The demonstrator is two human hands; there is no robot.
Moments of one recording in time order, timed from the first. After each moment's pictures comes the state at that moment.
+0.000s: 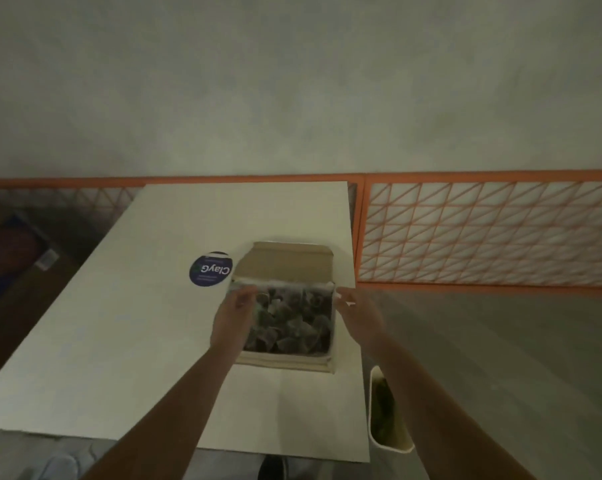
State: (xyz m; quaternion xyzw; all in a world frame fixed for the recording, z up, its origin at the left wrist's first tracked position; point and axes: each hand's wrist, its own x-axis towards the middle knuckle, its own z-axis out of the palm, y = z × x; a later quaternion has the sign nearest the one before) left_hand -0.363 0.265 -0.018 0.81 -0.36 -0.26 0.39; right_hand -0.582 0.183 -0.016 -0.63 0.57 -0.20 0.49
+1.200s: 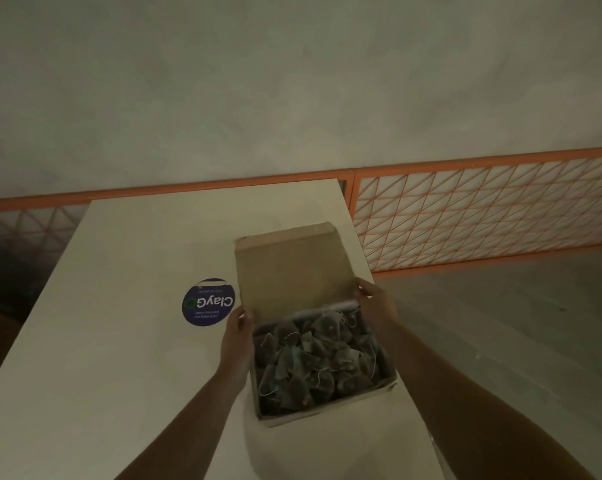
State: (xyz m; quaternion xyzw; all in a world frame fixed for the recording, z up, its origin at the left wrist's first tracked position) left_hand -0.261 0.206 -0.073 0.73 -0.28 -0.44 0.44; right_hand -0.495 0.113 -0.055 -0.49 0.69 -0.27 0.45
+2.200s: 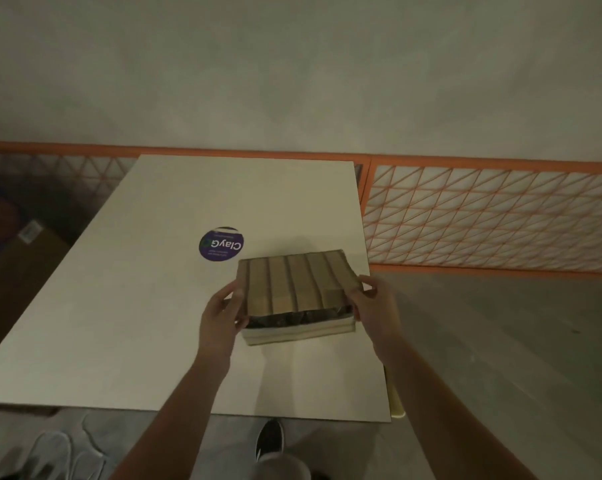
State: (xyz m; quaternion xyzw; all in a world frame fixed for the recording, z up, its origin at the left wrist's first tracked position) left_hand -0.322 0.338 -0.030 0.63 -0.16 -0.43 0.63; right_hand -0.552 0.236 -0.020 -0.49 0.59 -0.34 0.54
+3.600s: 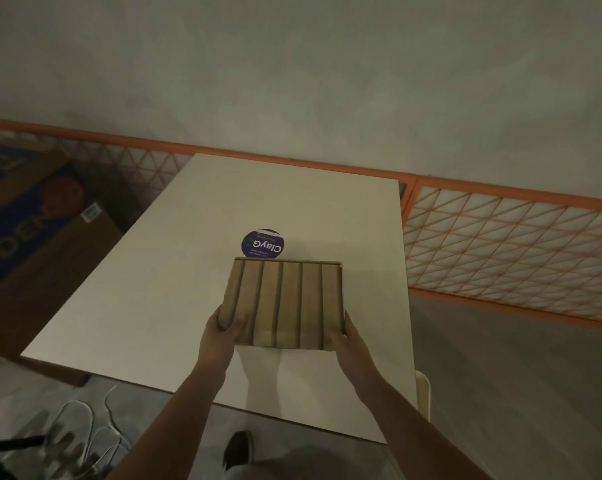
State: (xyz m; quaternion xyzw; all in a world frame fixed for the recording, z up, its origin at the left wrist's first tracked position) left_hand -0.258 0.388 -0.073 0.69 -0.18 -0.40 0.58; right_hand -0.478 0.297 -0.047 -0.56 0.50 -0.22 0.62
